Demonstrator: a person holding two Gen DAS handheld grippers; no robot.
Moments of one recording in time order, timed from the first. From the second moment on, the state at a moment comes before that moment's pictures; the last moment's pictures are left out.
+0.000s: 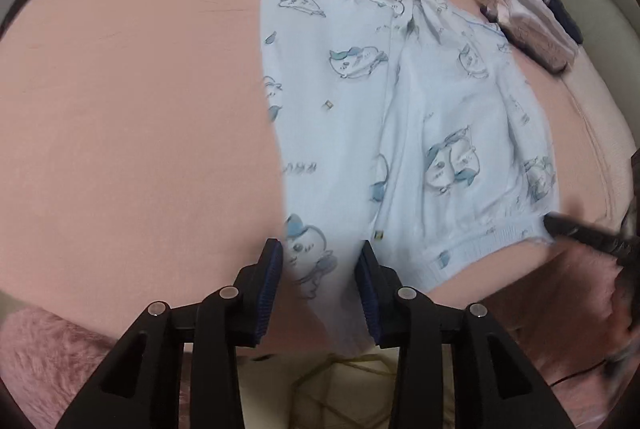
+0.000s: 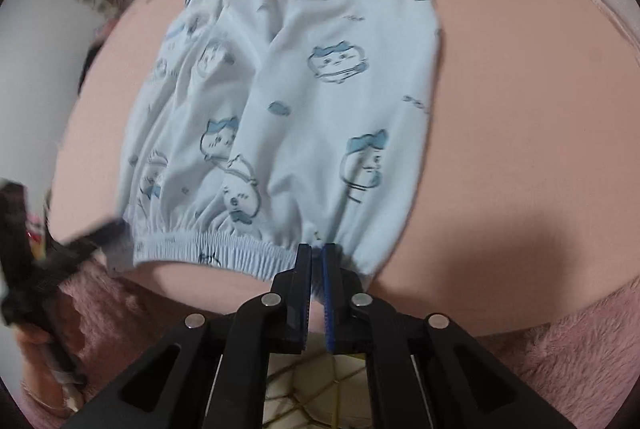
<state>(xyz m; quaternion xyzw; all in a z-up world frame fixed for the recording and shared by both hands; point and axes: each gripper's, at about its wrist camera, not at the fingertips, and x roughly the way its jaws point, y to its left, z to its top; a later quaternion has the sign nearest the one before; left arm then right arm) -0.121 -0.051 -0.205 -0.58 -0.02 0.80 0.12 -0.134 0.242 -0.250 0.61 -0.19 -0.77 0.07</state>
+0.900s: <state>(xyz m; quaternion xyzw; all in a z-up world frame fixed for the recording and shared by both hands) -0.368 -0.075 -0.203 -0.53 -0.15 0.83 0.12 -0.353 0.169 -0.172 0.55 -0.13 -0.81 0.15</state>
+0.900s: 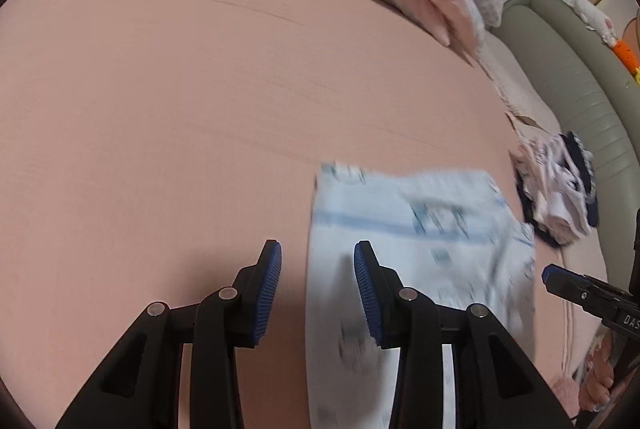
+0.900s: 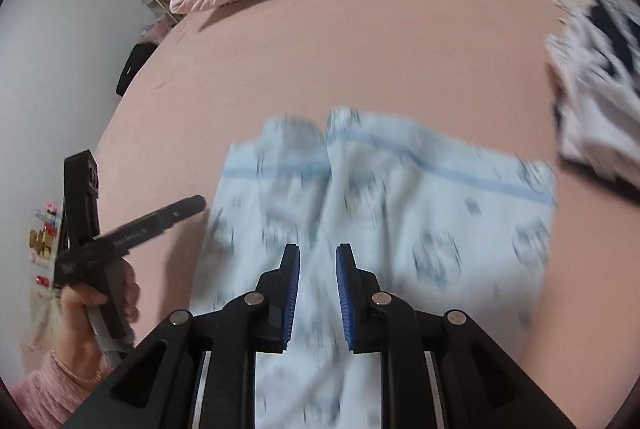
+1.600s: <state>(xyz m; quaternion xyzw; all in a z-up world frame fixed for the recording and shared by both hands) -0.357 -0.124 -0.162 -0.48 -0.16 0.86 0.08 -0.422 0.133 -0.204 0.57 -0.13 -0.80 0.14</state>
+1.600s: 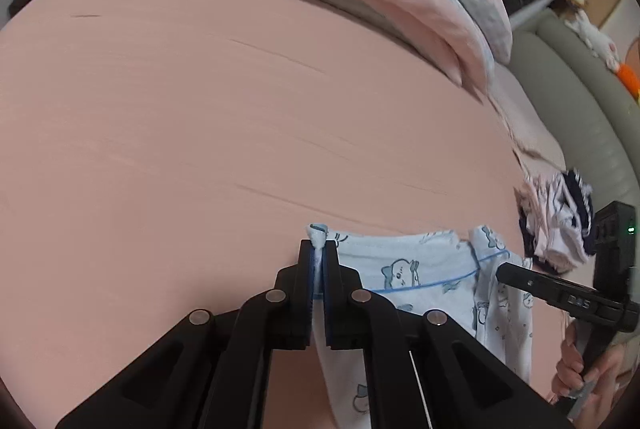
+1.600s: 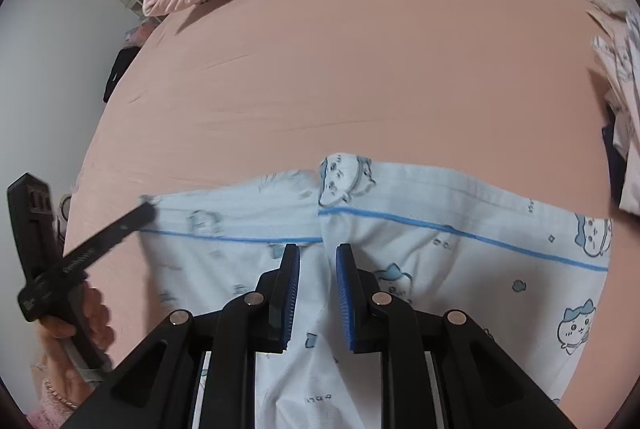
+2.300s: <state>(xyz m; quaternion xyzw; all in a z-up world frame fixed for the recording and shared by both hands) -0.357 -0.142 -0.196 -0.55 -0.10 0.83 0.02 -0.454 0.116 -0.238 0.63 -0.04 -0.78 0.02</state>
